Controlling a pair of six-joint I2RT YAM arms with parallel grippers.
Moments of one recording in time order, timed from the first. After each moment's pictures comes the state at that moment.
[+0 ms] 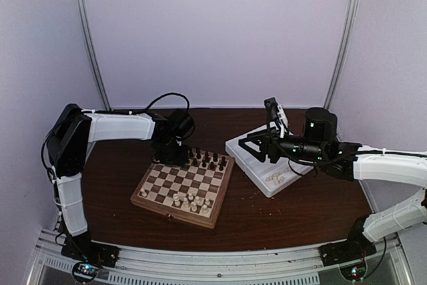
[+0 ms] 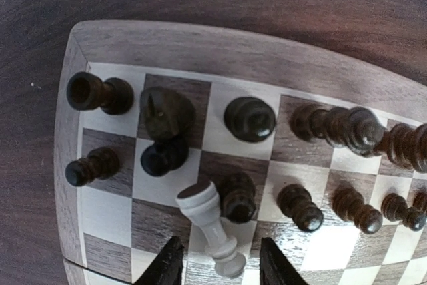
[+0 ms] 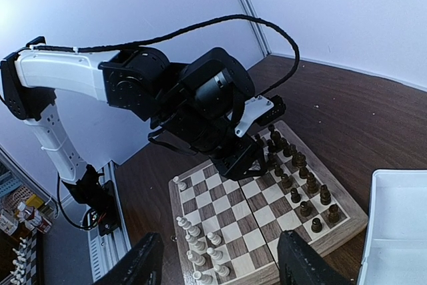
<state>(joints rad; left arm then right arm) -0.71 1.97 1.43 -0.69 -0.21 -0.56 0.79 1.21 0.76 0.28 -0.32 0.39</state>
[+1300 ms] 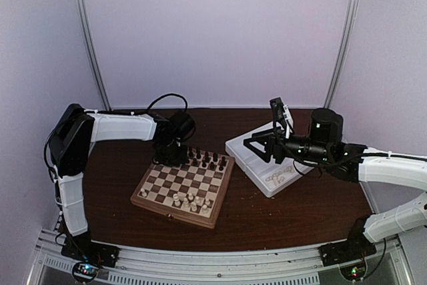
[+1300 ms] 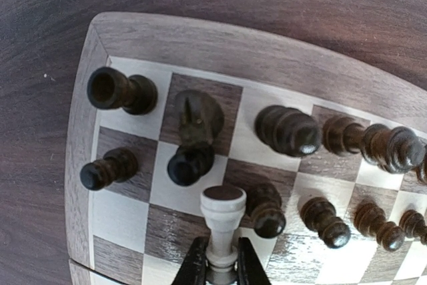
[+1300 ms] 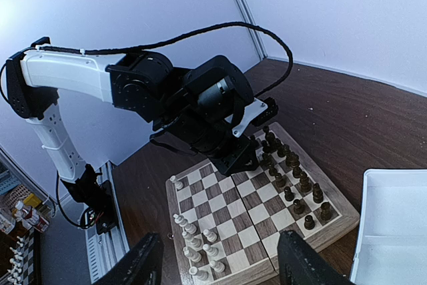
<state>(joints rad) -0.71 2.00 1.43 -0.71 -0.26 -0.61 0.77 1.16 0.73 0.26 -0.32 0.37</state>
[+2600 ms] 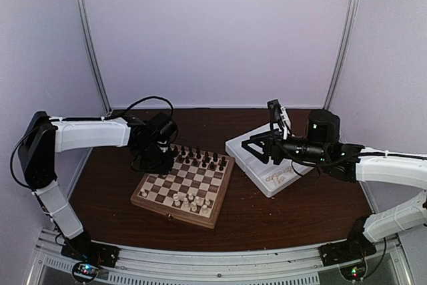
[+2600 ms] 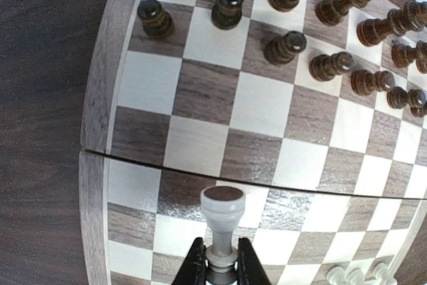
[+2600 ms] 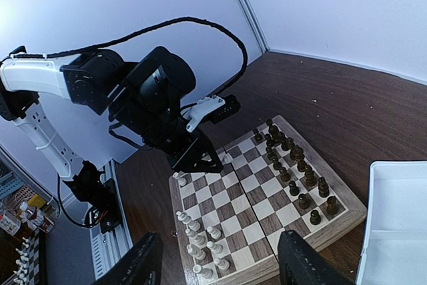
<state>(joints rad) -0.71 1.73 1.20 -0.74 -0.12 -0.64 0.77 1.18 0.73 0.27 -0.34 0.40</state>
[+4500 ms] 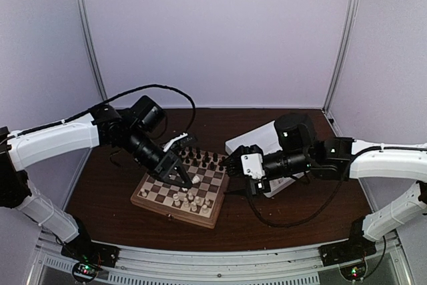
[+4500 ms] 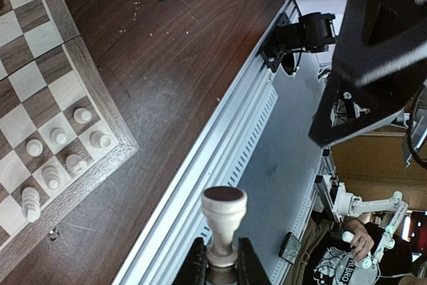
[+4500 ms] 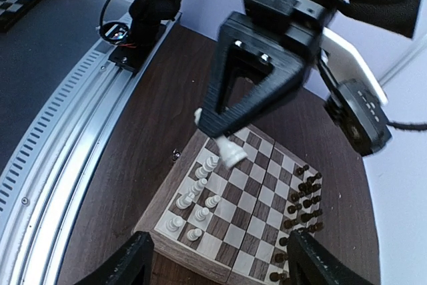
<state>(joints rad) -0.82 1.43 1.21 -0.81 0.76 -0.33 1.04 1.29 0.96 -0.13 -0.40 -0.68</state>
